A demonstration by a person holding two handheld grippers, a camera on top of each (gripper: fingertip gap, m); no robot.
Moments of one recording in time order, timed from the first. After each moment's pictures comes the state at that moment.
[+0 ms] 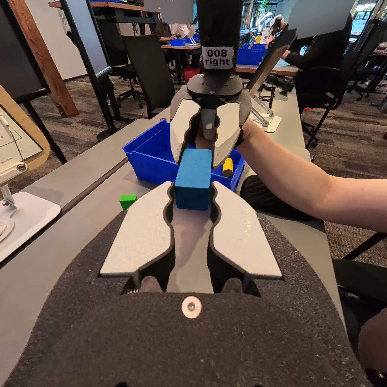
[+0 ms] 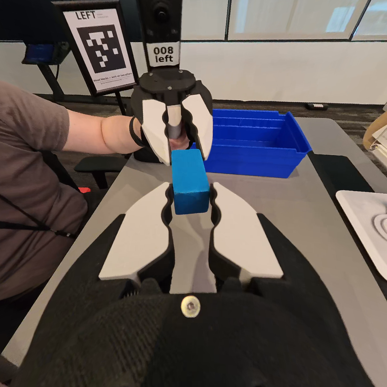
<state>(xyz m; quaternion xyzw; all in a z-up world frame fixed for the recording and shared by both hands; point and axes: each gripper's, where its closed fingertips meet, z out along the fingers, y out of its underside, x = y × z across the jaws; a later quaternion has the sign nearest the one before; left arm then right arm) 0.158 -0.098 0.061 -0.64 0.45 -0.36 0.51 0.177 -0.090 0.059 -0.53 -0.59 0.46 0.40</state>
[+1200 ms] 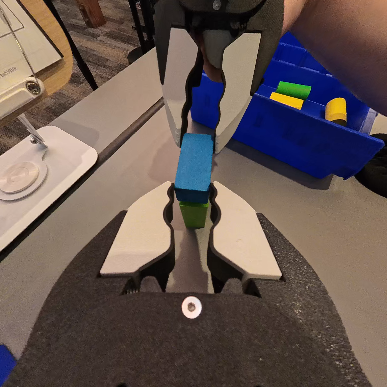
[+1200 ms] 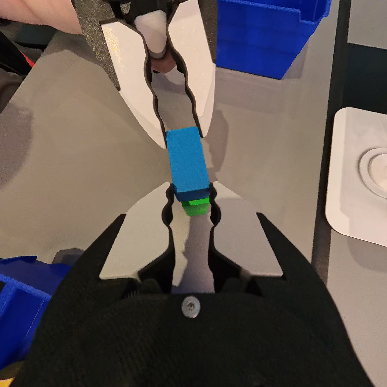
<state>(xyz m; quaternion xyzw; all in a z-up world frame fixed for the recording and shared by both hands) 0.168 0.029 -0.045 -0.76 0.44 -0.23 0.43 0.195 0.045 -0.048 -0.56 -0.72 0.33 0.25</state>
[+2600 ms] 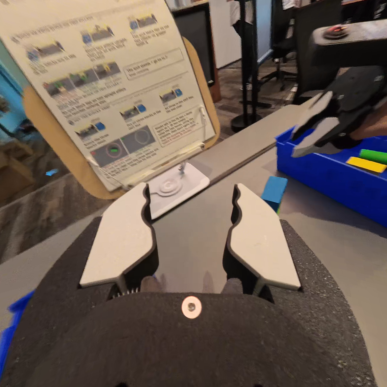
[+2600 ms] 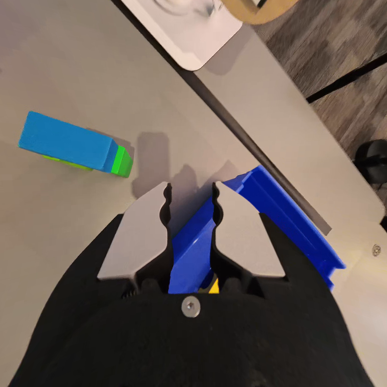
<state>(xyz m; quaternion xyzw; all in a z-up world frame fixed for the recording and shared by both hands) 0.041 0.025 0.088 -0.72 0.30 -0.09 0.62 0.278 0.080 -0.028 -0.88 -0.36 -0.02 0.31</state>
